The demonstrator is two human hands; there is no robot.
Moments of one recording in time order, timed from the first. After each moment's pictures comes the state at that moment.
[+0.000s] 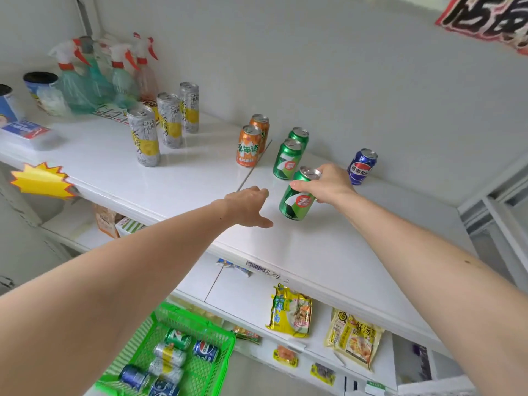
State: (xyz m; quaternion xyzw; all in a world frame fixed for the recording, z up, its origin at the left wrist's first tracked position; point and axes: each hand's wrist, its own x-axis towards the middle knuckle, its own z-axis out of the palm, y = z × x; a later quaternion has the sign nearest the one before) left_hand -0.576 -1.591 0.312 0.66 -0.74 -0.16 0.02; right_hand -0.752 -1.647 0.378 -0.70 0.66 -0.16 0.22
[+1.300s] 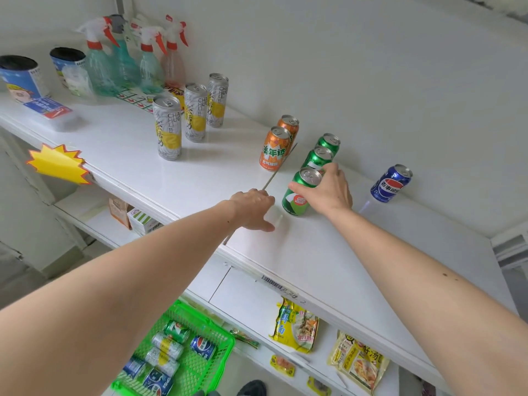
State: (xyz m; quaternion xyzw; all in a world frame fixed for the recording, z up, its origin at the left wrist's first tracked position) left_hand -0.533 -1.617 0.284 0.66 -0.74 -0.12 -0.02; right_hand -0.692 -1.675 0.338 -0.72 0.65 -0.19 0.13
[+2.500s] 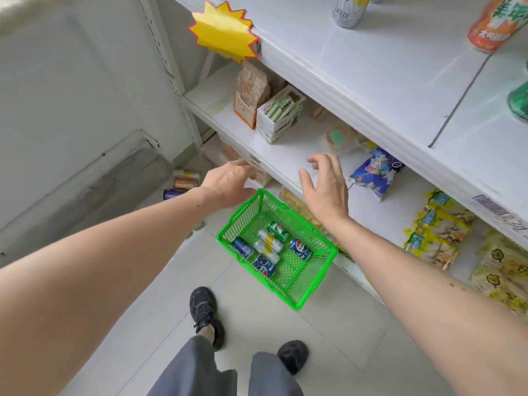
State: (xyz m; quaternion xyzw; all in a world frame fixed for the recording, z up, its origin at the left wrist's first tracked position) left_hand -0.293 -1.346 0.100 0.78 -0.58 -0.21 0.06; right_hand -0.486 -1.447 0.101 -0.84 0.43 -0.23 0.23
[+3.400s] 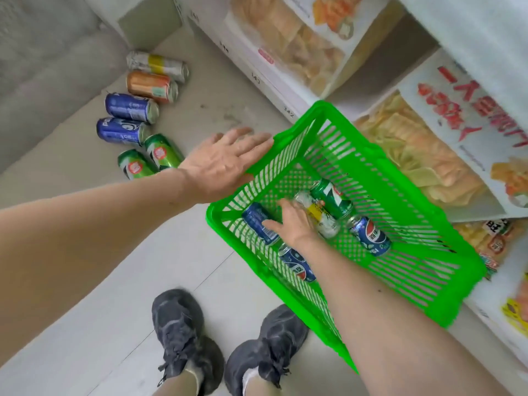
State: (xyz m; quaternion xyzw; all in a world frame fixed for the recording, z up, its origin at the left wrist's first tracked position) left_hand -0.199 -1.347 -0.406 0.69 -0.70 -0.15 -0.07; right_hand -0.400 -1.404 -0.481 -0.79 0.43 0.26 0.34
